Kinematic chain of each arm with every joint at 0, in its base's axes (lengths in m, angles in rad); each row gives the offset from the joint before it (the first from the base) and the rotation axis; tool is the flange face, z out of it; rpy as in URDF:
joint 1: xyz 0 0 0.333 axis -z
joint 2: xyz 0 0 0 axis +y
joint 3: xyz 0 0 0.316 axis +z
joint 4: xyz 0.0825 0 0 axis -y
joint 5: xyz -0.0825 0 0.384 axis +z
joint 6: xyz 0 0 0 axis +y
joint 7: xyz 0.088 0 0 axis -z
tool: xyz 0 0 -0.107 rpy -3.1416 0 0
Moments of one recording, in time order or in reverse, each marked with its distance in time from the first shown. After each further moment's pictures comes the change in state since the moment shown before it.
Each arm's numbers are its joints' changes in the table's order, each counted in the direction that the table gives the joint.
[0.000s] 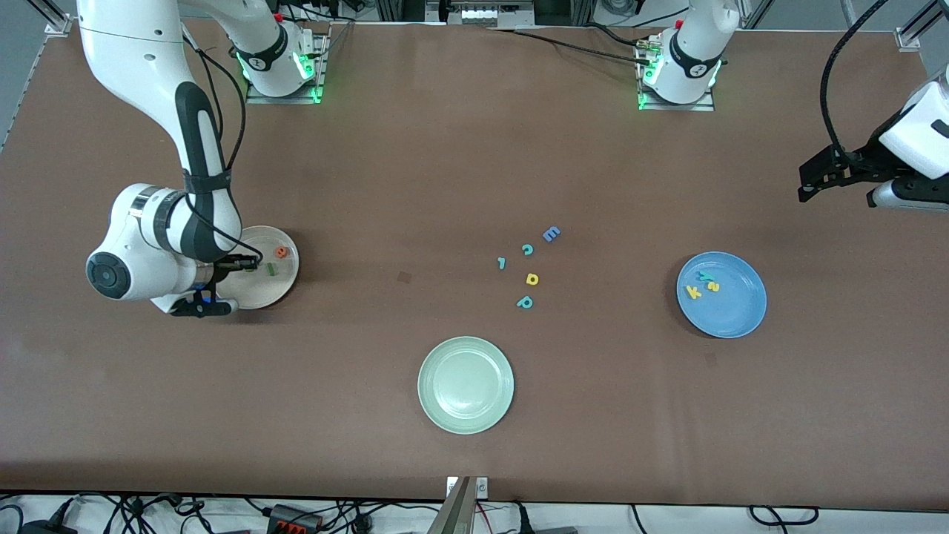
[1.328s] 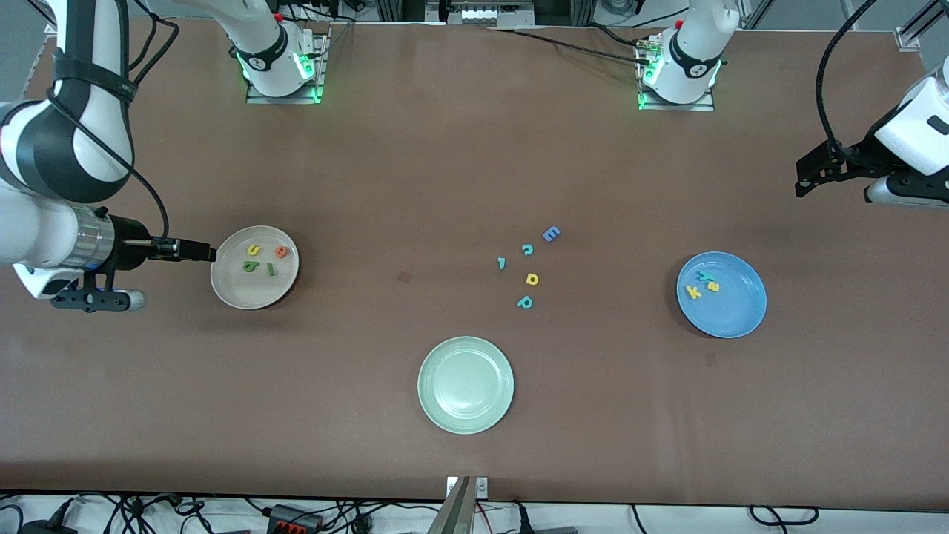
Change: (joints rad) left arm 0.001 0.000 -0.008 0.011 0.000 0.032 0.000; right arm -0.008 -0.175 -0.068 0.392 -0.003 0.332 0.183
